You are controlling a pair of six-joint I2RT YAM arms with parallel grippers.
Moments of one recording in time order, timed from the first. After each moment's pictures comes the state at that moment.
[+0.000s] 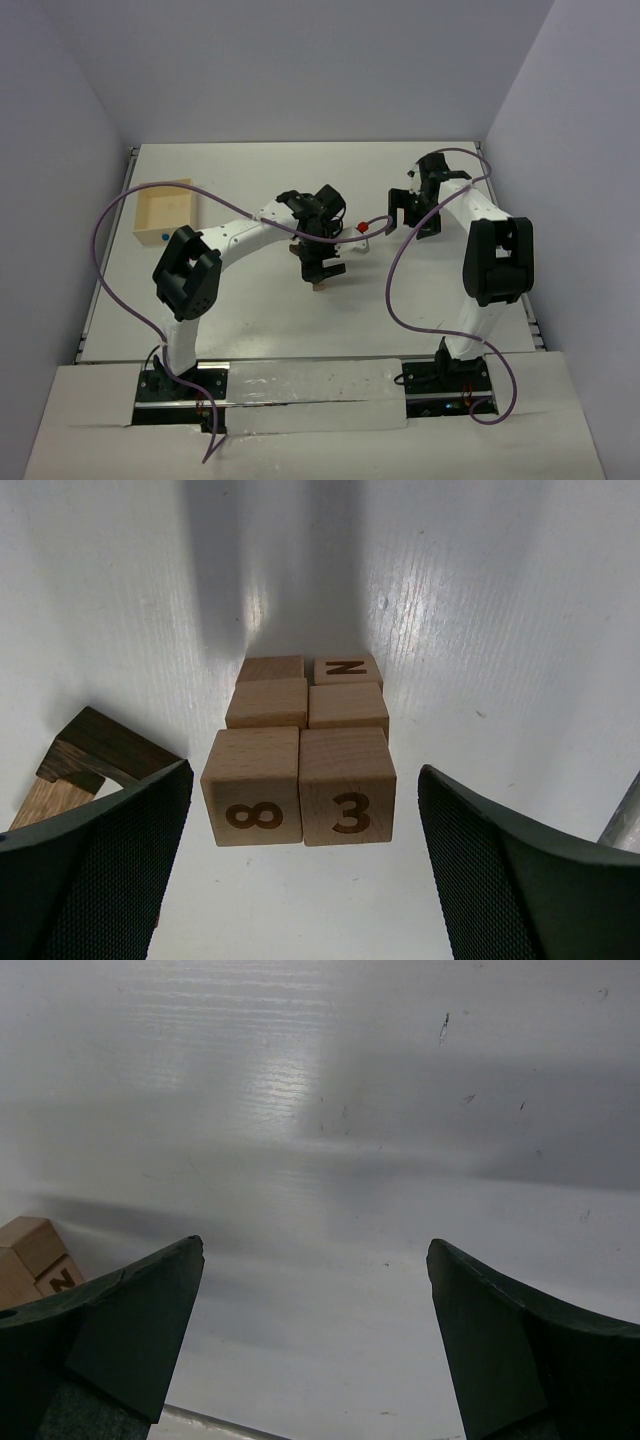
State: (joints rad) left arm -0.86 1.98 1.63 -0.95 0.21 0.66; right arm 0.05 1.80 1.32 -0.77 -0.21 0.15
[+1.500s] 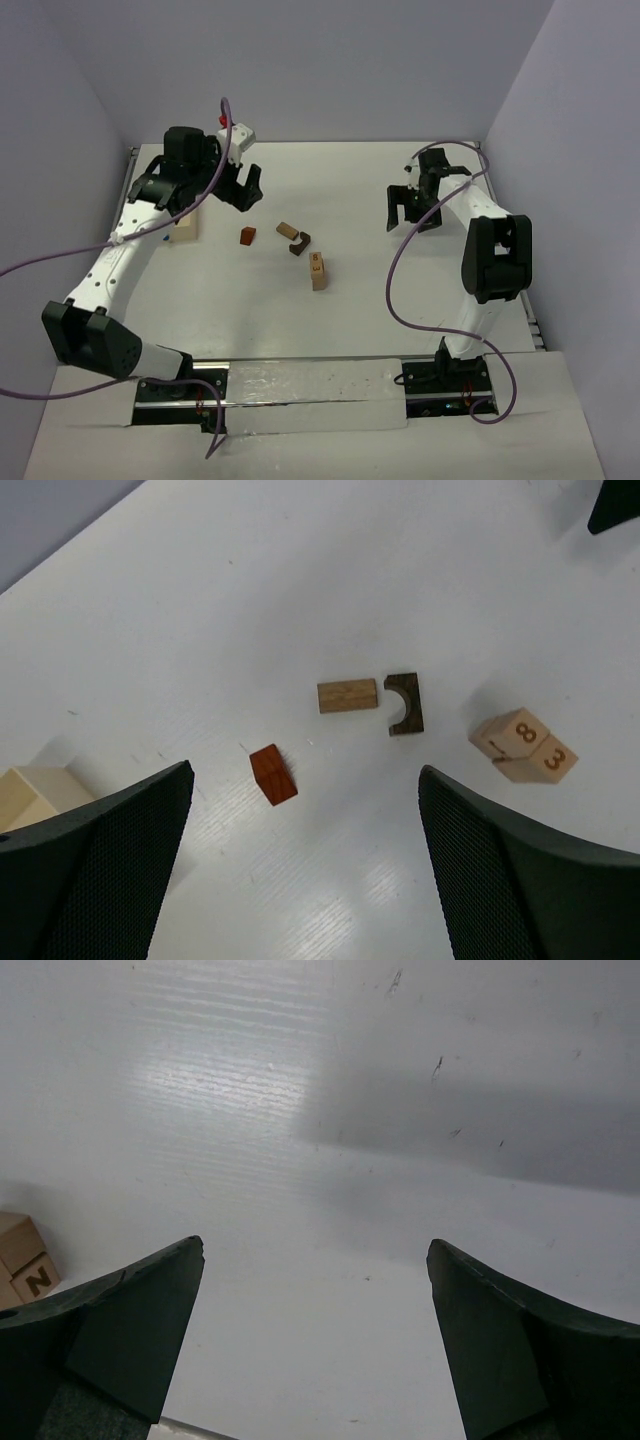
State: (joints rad) left arm -0.31 1.41 1.44 -0.63 0.34 0.27; right arm 0.05 1.83 1.37 -0.78 -0.21 0.06
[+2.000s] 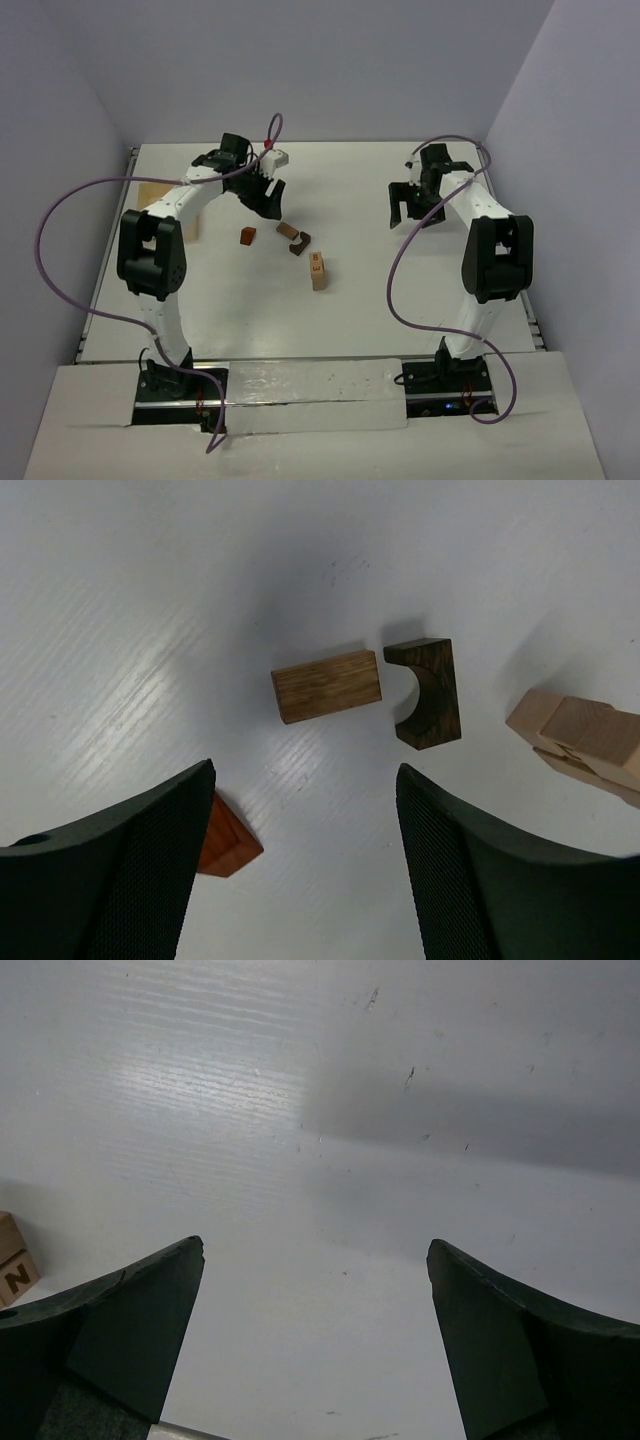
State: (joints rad) left arm -0.32 1.97 1.62 -0.69 0.48 0.33; right arm 0.05 1.83 1.42 -0.82 -0.18 0.00
